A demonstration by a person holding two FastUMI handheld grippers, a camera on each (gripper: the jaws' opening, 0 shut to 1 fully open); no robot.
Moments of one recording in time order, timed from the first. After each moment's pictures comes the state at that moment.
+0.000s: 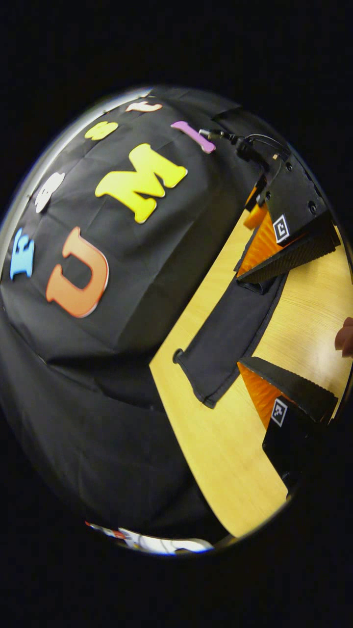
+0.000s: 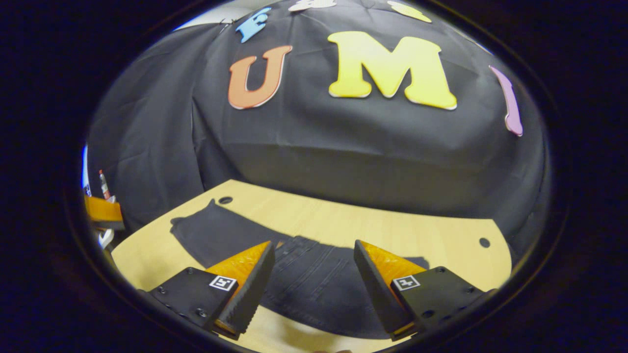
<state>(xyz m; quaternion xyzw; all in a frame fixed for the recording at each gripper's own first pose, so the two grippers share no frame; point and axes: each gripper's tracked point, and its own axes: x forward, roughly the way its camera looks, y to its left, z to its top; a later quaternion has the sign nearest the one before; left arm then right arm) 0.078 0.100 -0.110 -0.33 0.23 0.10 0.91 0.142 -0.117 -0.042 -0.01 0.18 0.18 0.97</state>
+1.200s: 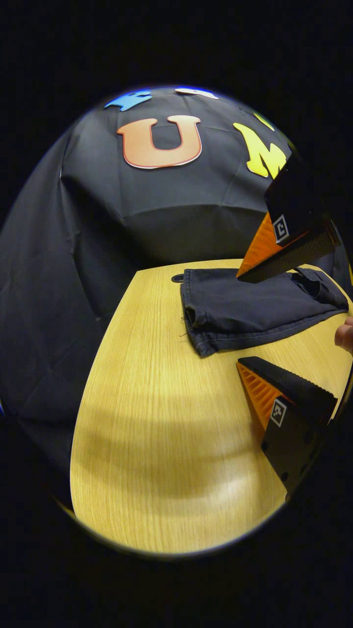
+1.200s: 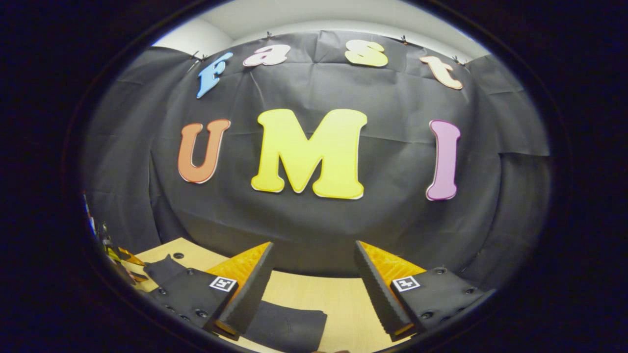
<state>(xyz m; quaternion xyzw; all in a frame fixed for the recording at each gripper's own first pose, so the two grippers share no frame) 0.161 0.204 -0.235 -0.64 0.21 0.20 0.71 0.150 -0.273 0.118 0.01 0.05 0.06 1.00</state>
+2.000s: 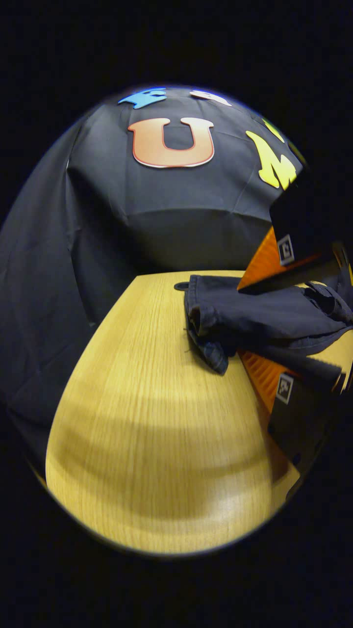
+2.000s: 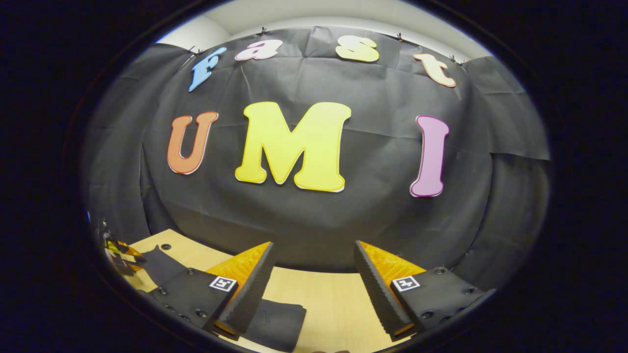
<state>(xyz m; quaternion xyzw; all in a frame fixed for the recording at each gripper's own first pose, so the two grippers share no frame) 0.194 0.206 -0.262 -0.67 0.19 0.20 0.69 0.150 -0.312 0.112 -0.01 0.06 0.04 1.00</state>
